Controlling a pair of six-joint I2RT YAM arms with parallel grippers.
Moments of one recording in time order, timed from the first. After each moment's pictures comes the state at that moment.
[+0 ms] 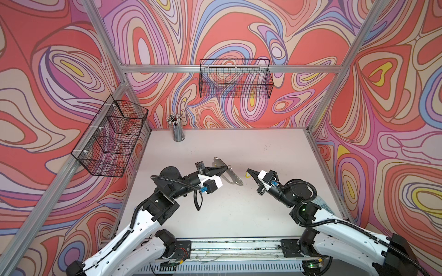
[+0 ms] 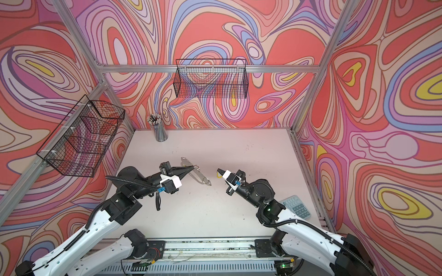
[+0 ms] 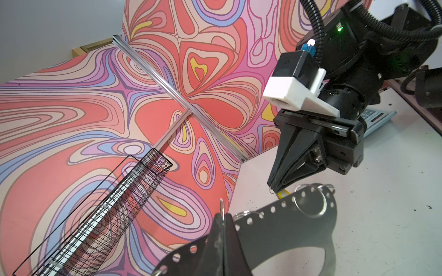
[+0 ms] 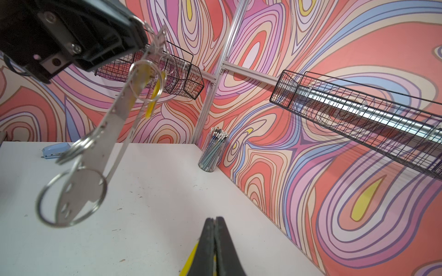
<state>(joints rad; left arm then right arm) -0.64 0.80 0.77 0.14 0.51 0.77 0.77 0.89 0.45 0.58 -0.13 -0.37</state>
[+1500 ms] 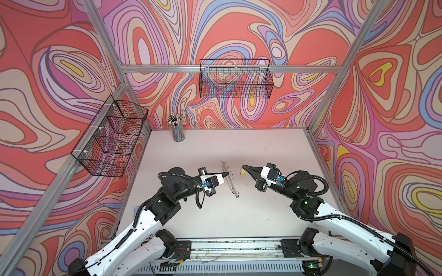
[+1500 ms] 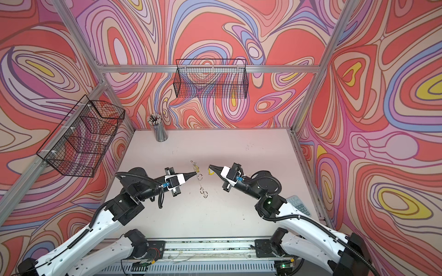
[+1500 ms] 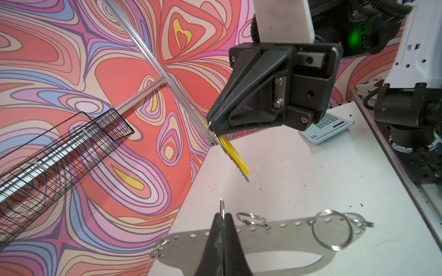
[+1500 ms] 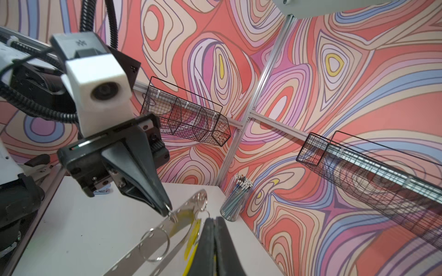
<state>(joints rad) -0.65 0.81 0.72 0.05 0.50 0.57 0.77 0.95 0.66 0.55 -0.40 -0.33</state>
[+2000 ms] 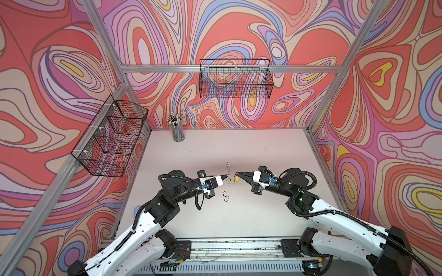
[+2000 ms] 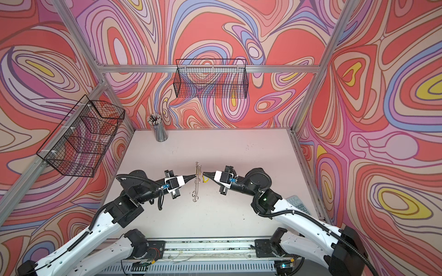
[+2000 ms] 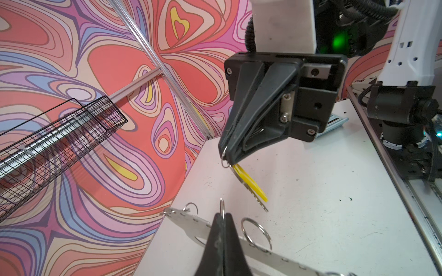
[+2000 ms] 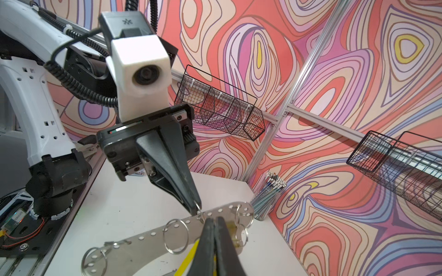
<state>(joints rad) -0.65 0.78 0.68 0.04 0.49 0.56 0.77 1.01 0.66 0.48 -0.54 -0.38</state>
